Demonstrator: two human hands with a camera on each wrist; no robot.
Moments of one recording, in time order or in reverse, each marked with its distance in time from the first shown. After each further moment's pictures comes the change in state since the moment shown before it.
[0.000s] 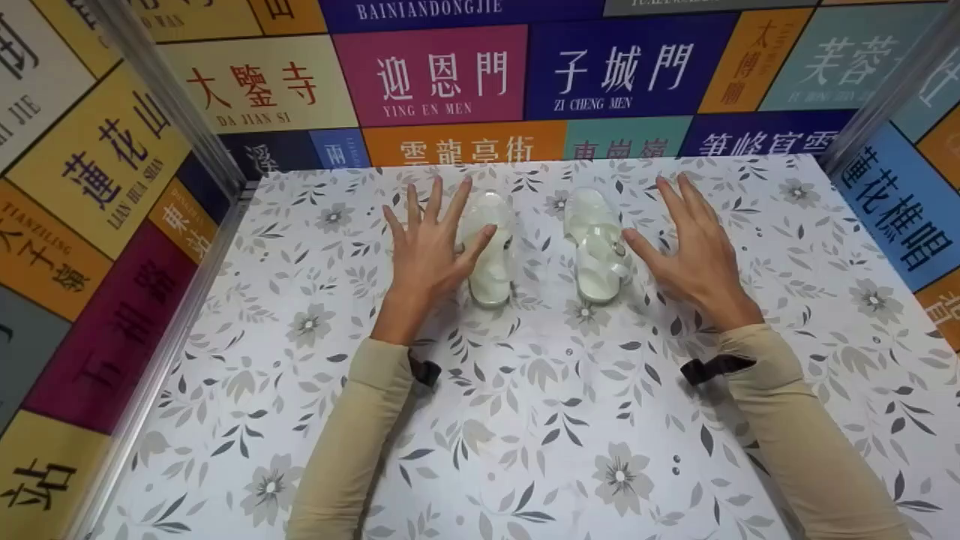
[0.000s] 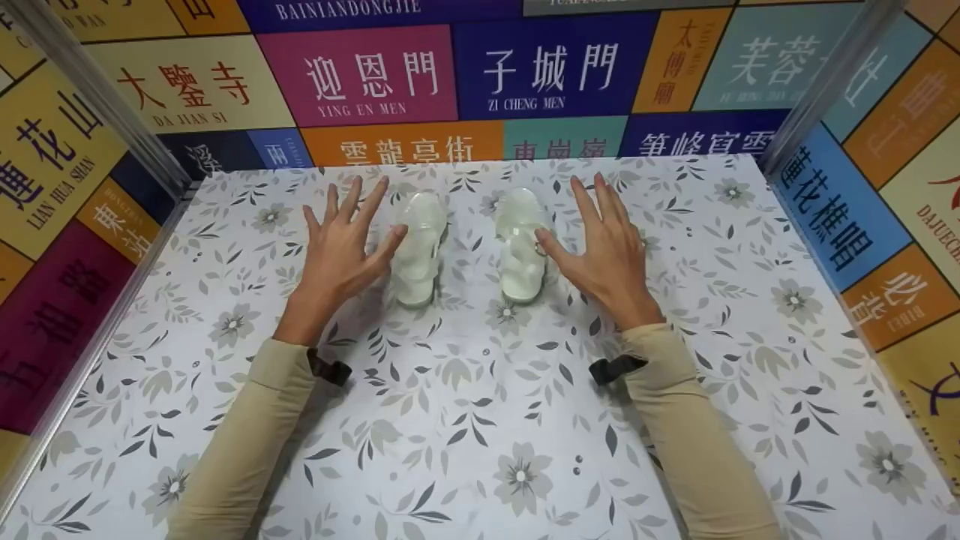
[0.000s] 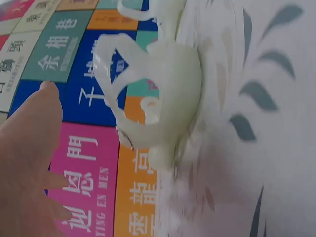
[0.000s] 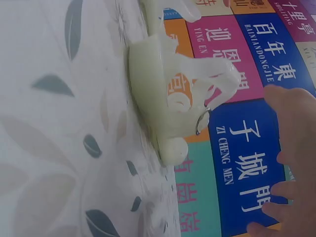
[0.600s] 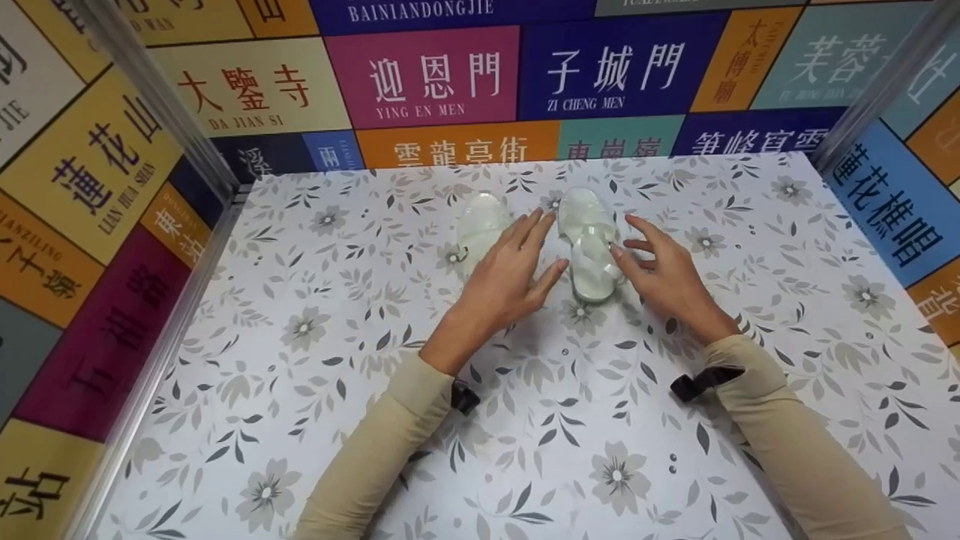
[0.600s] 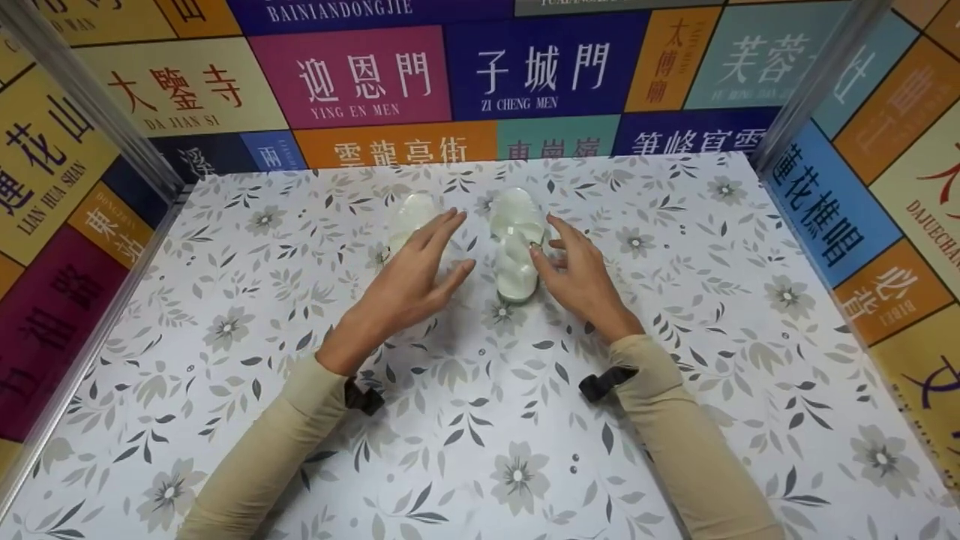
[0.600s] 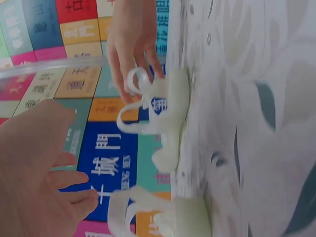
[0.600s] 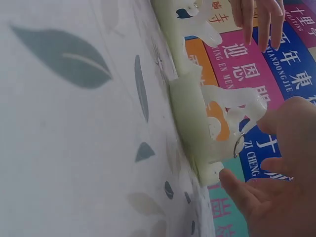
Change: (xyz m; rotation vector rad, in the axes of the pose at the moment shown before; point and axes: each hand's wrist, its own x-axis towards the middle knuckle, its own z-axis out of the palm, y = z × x) left_hand -0.024 0.093 0.010 -0.249 -0.034 0.360; right_hand -0.016 0.004 0.032 0.362 -0.106 0.007
